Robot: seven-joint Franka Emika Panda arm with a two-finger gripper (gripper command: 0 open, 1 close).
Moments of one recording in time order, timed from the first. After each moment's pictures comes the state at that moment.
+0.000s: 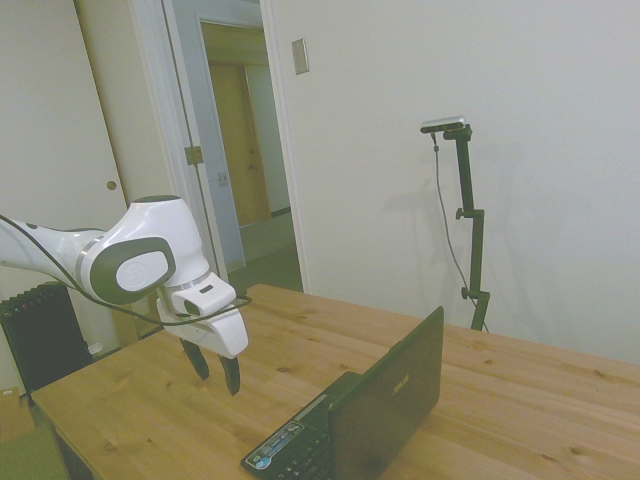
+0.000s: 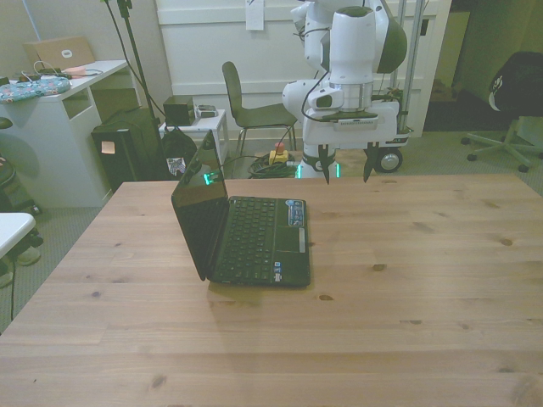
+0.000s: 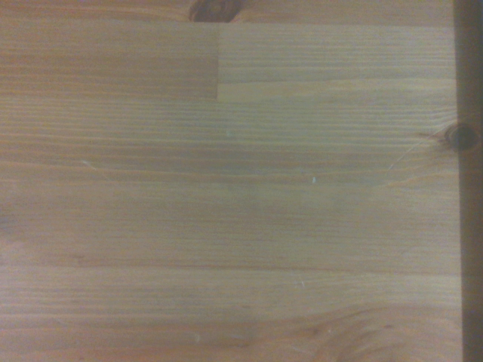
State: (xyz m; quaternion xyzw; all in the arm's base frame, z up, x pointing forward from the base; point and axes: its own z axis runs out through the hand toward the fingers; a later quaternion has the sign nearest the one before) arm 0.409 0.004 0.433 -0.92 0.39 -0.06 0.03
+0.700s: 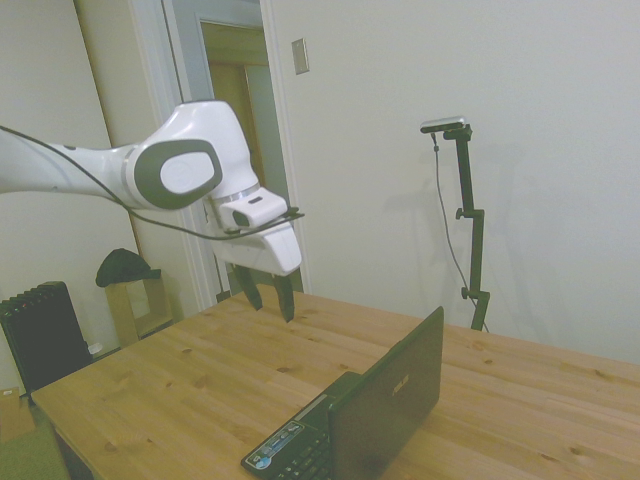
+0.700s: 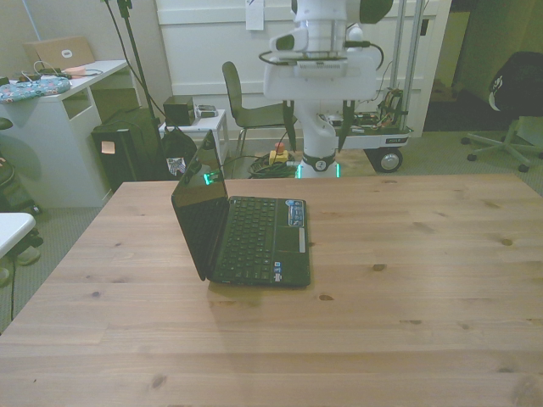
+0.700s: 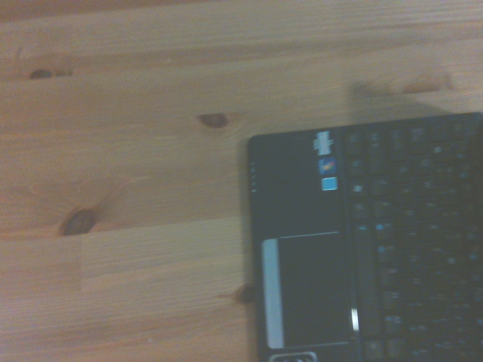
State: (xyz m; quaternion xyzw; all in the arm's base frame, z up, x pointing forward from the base) arm 0.470 -0.094 0.577 -0.89 0.45 -0.10 0.02
